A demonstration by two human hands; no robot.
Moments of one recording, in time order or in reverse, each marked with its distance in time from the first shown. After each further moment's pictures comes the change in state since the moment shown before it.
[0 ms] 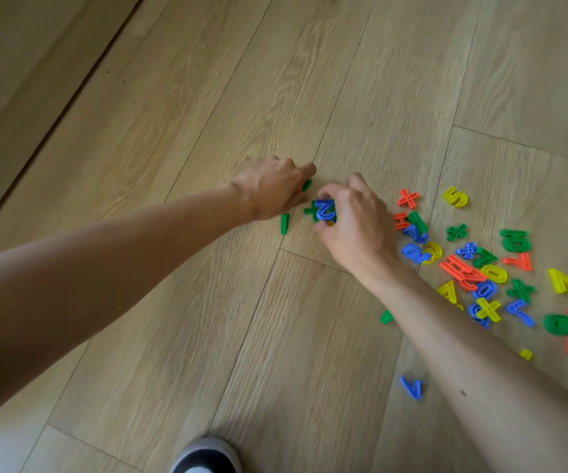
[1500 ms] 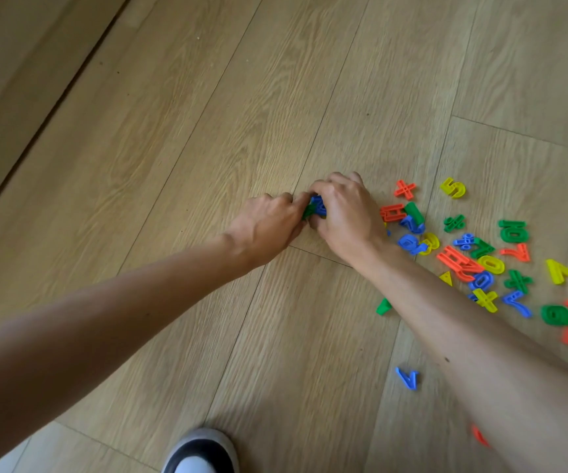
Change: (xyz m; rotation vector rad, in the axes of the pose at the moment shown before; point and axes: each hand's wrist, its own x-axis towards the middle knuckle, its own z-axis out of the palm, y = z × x) left_hand -0.054 0.057 0.010 -0.006 0.065 -0.085; right_hand 0.008 0.012 0.016 0.026 -0.064 -0.182
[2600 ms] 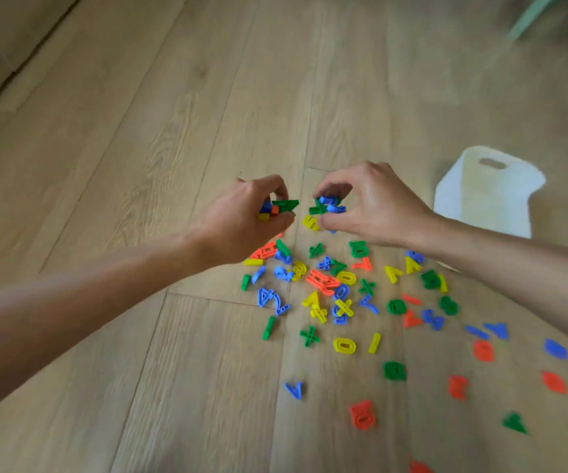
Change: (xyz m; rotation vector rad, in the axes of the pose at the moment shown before) left_hand 0.070 0.098 -0.135 -0.714 0.114 0.021; right_hand -0.046 0.096 -0.212 0.110 -0.050 0.114
